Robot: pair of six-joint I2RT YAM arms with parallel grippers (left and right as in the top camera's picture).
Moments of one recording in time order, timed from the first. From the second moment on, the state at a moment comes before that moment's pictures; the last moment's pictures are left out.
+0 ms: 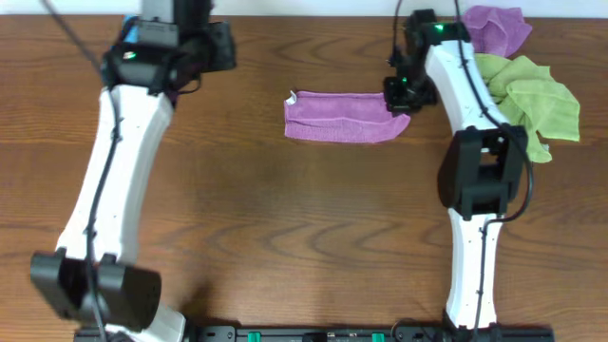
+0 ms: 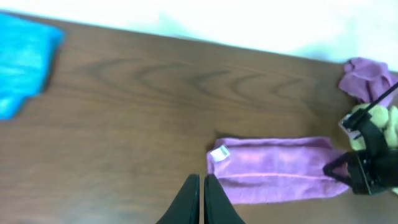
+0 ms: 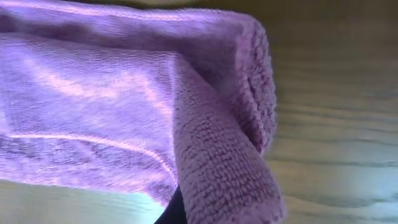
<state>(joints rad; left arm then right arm) -0.14 1.71 1.80 -0.86 0.15 -0.28 0.14 2.47 2.27 -1.33 -0.06 0.05</state>
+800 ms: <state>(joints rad) -0.03 1.40 1.80 -1.01 0.06 -0.28 0.44 2.46 2.42 -1.29 0.20 0.07</state>
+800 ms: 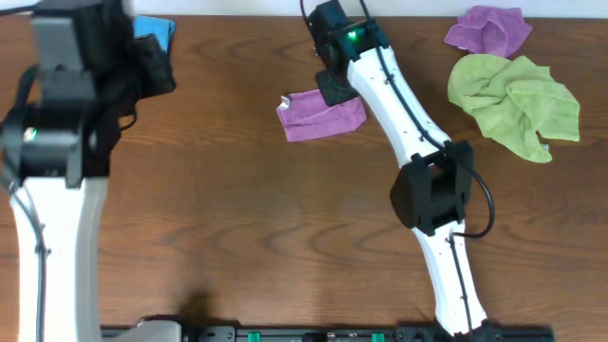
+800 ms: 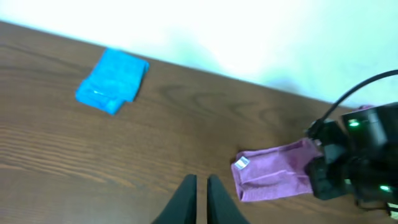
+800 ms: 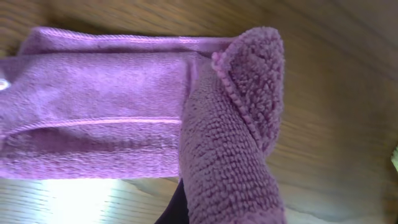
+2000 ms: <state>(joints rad) -0.03 1.34 1.80 -1.08 0.06 -0.27 0.56 2.46 2.30 -1.11 0.17 0.07</state>
